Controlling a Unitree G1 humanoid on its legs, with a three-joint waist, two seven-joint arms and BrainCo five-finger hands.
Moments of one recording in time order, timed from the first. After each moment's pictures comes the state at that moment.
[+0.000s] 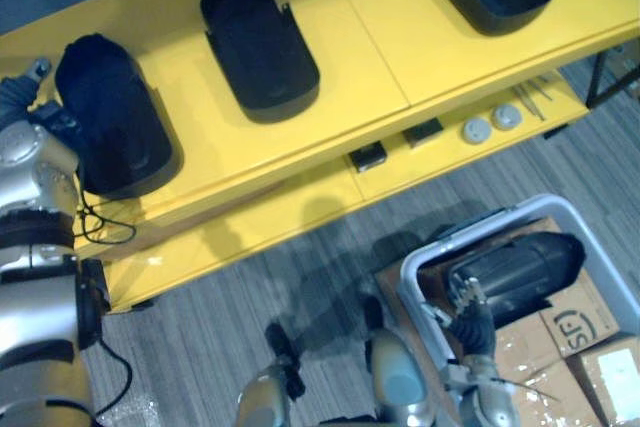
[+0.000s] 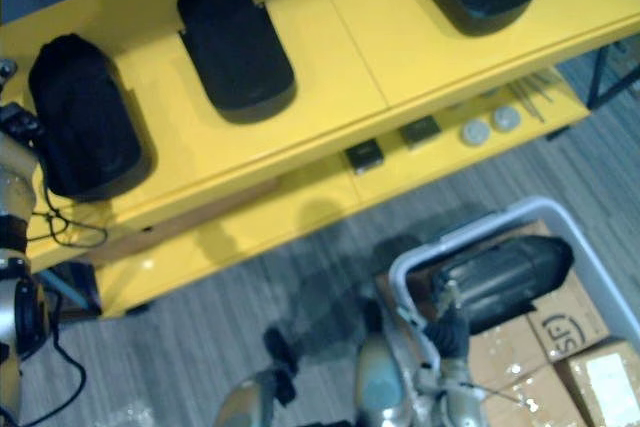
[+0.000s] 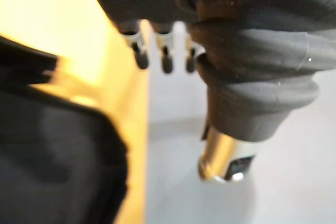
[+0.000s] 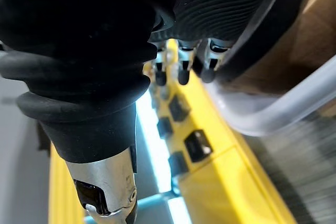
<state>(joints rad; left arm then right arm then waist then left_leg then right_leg) -1.01 0.87 0.06 0.85 -0.55 0.00 0.51 0.39 -0.16 0.10 0.08 0.26 -0.48 -0.17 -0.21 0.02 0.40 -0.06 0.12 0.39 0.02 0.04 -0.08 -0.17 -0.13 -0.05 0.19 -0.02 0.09</state>
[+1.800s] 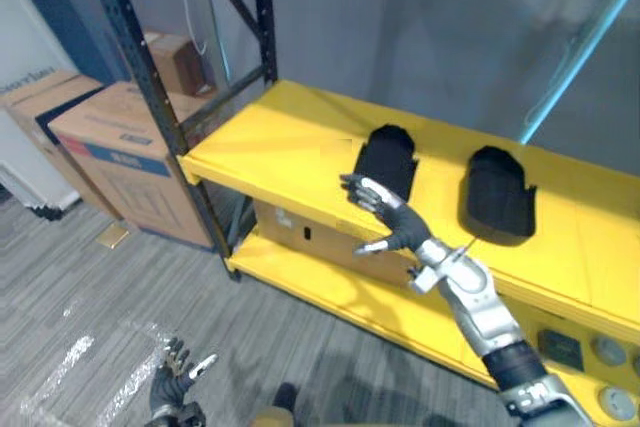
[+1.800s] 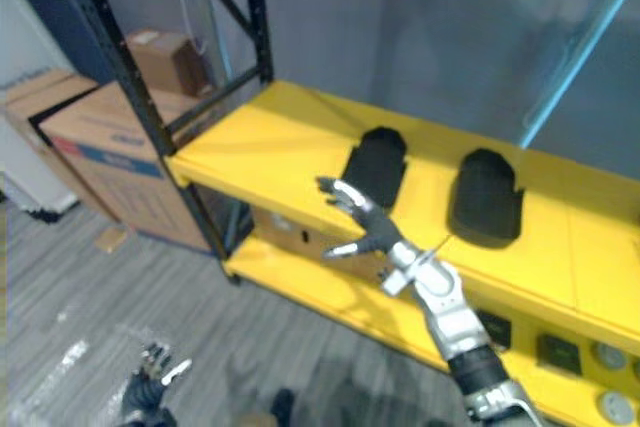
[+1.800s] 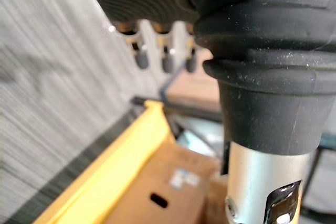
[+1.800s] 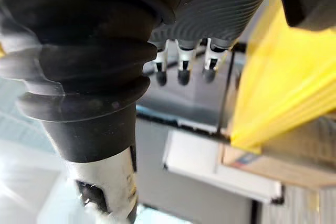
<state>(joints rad) 0.42 0.11 0.19 0.34 -0.39 -0.16 -0.01 -0.31 -0.37 0.30 0.16 0.30 -0.34 0.45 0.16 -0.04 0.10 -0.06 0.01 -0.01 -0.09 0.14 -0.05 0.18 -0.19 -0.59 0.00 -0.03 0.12</state>
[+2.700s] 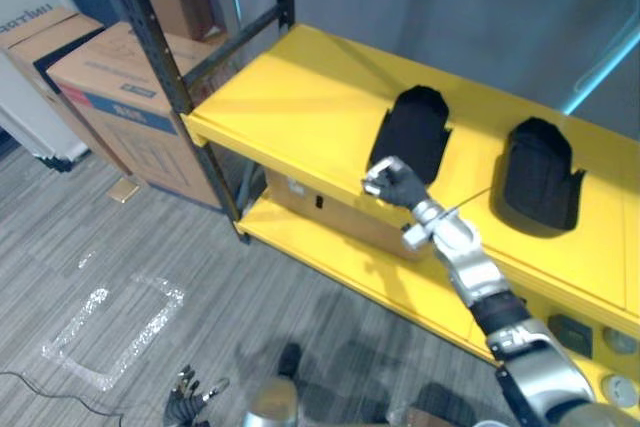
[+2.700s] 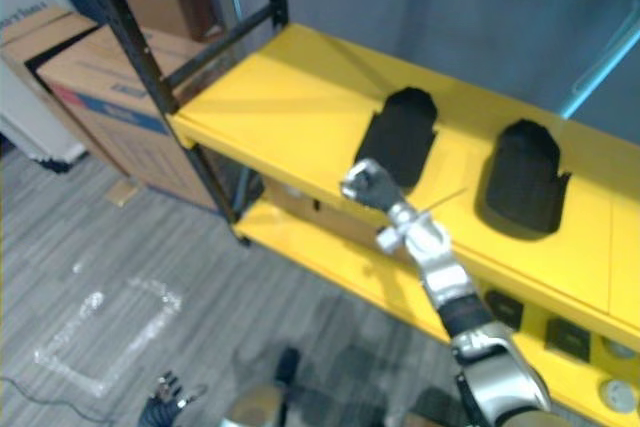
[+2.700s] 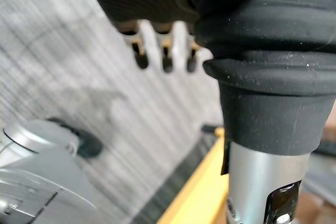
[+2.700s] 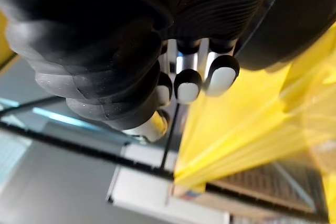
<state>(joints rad) 0.35 0.13 0.14 0.64 -0.39 -0.21 0.02 -0.55 -0.35 0.26 0.45 0.14 -0.27 0.17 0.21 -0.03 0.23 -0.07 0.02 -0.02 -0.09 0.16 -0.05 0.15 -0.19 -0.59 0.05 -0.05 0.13</state>
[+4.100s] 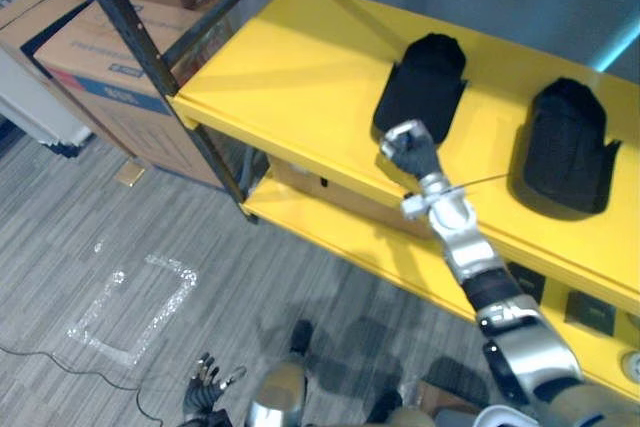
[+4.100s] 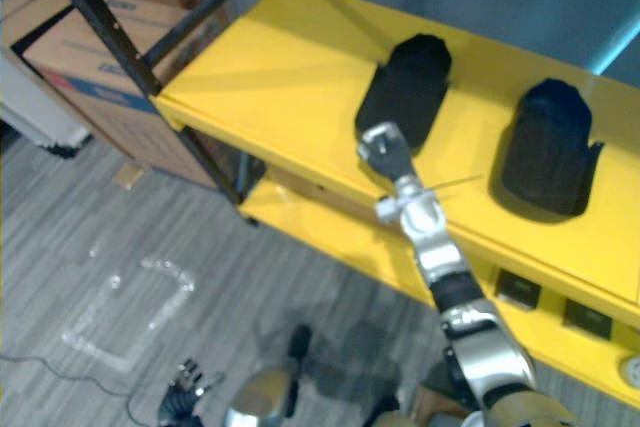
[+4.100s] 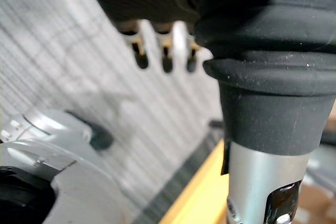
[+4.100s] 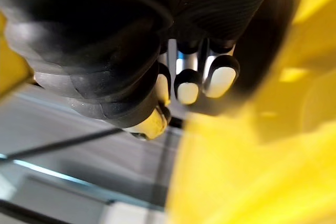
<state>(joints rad) 0.34 0.10 0.07 0.61 -0.43 -0.22 0.03 -0.61 -0.28 0.20 0.35 0.06 -0.35 -0.08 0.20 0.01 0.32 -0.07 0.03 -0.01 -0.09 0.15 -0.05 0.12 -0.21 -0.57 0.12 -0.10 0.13</state>
